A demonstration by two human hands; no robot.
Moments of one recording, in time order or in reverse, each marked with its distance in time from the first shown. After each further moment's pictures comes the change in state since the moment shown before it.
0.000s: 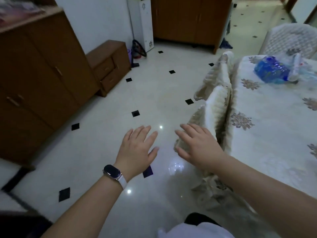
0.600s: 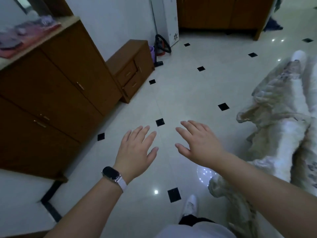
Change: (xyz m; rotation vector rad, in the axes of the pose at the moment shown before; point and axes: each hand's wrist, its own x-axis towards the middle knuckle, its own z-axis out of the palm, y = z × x) left_hand 0.204 -0.180 0.048 0.152 -0.196 -0.138; right_hand 0.290 0.070 0.109 0.156 0.058 -0.049
